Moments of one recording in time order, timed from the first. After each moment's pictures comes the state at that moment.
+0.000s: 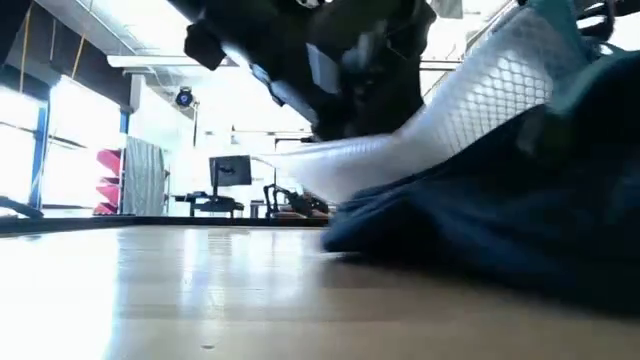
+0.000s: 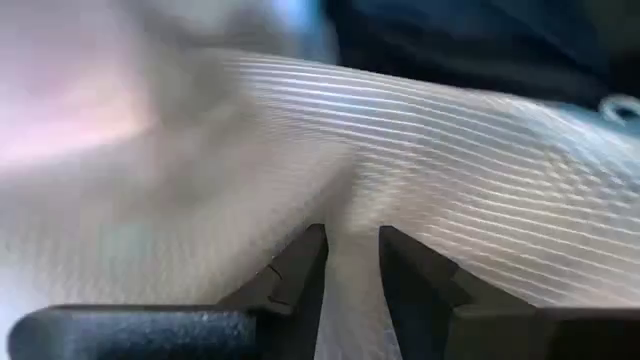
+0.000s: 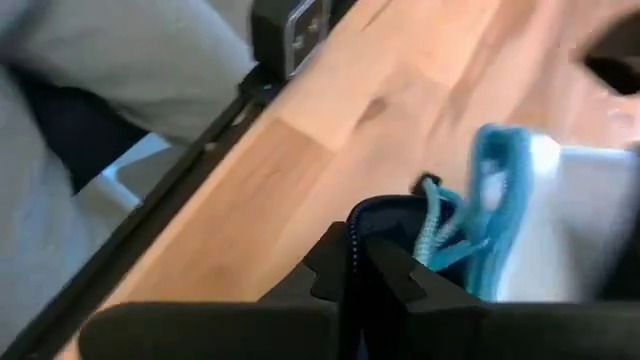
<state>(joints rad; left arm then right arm) -0.31 2.10 1.31 0.13 -0.13 -0.26 0.79 1.75 1.03 -0.11 0.21 0.09</state>
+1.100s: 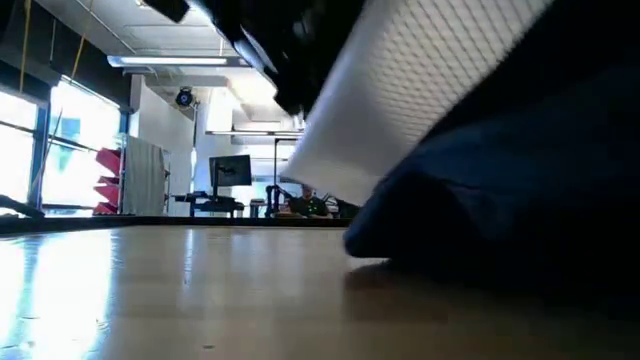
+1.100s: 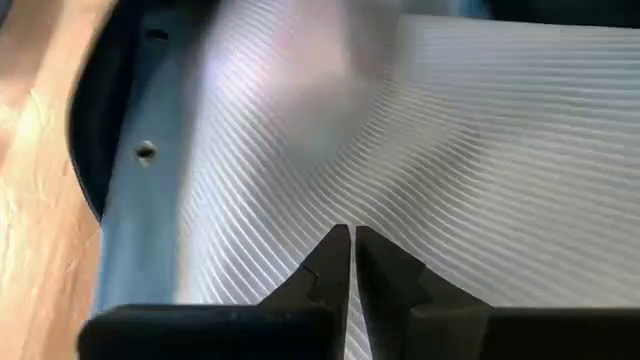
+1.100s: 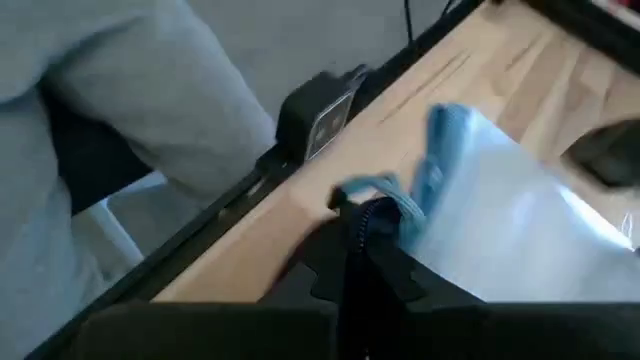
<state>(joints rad) -0.38 2.02 1.31 -0.02 -0.25 -0.14 0.76 1.75 1.01 0.07 0.18 -0.13</state>
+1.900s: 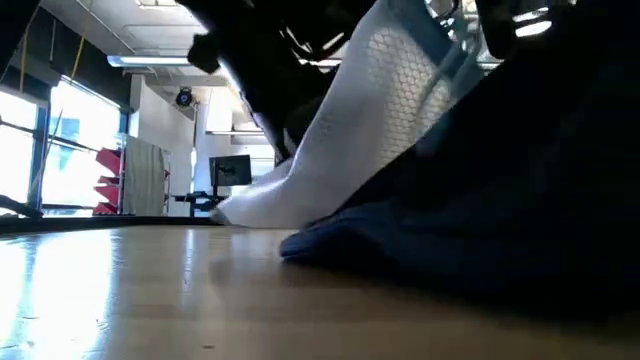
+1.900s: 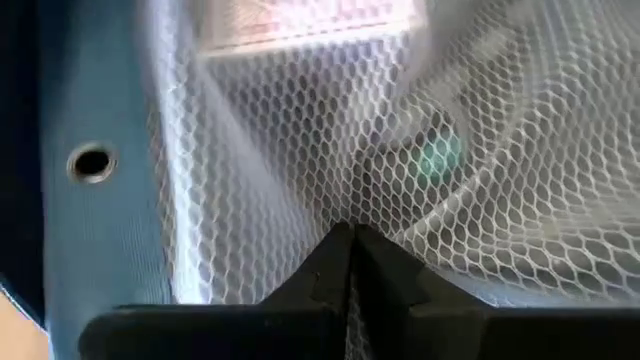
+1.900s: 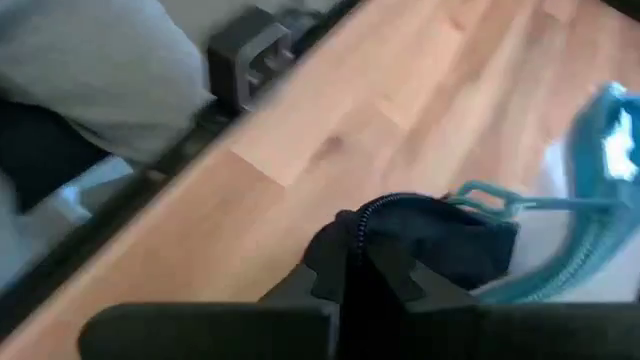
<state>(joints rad) -0.25 2.07 1.31 -0.22 -0.16 -0.33 0.72 1.75 0.97 0.04 0.24 -0.06</state>
